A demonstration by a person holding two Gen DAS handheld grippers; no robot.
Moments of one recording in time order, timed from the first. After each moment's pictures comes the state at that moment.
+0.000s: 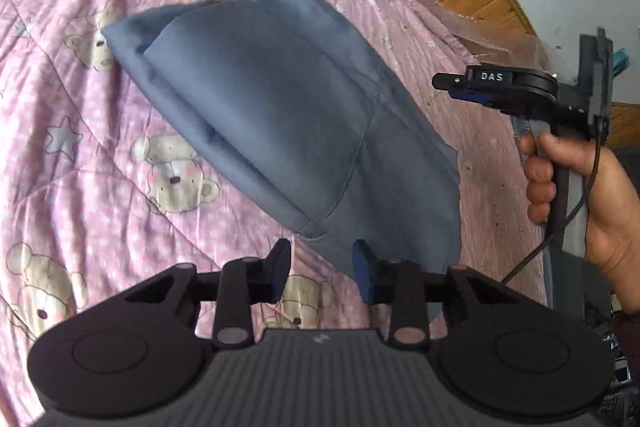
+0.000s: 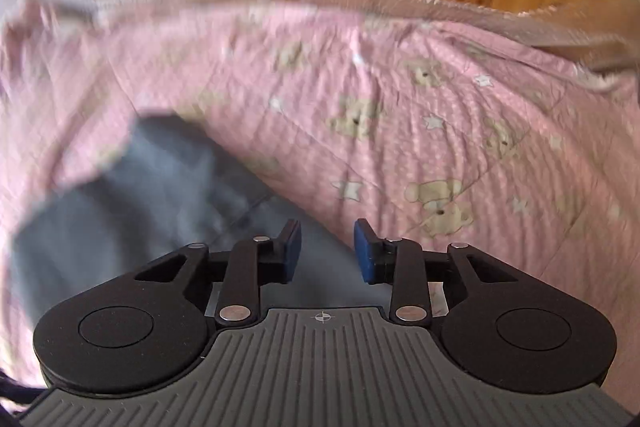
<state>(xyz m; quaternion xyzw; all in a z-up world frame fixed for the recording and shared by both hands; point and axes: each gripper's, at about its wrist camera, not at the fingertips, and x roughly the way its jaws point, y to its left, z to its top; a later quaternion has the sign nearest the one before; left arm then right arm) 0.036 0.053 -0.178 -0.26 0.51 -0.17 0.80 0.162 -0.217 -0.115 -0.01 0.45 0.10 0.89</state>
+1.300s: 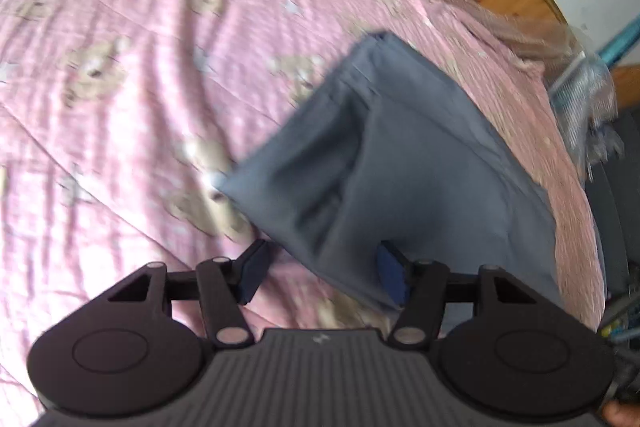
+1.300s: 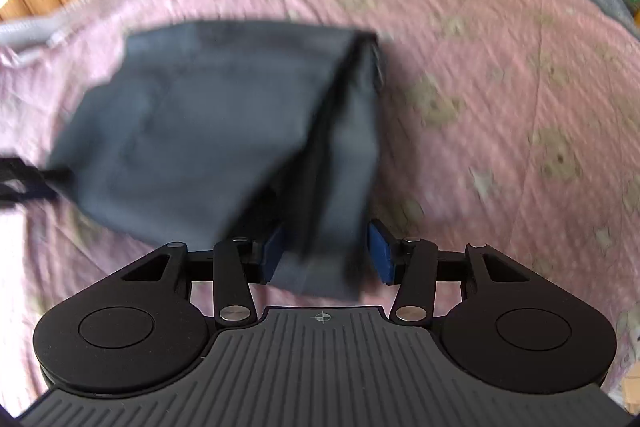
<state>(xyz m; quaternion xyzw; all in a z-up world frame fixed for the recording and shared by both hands) 0.126 0.148 -0.200 -0.18 0.53 -0.15 0.81 -0.023 -0.209 -0.186 0.10 0.49 -0.09 0.86</state>
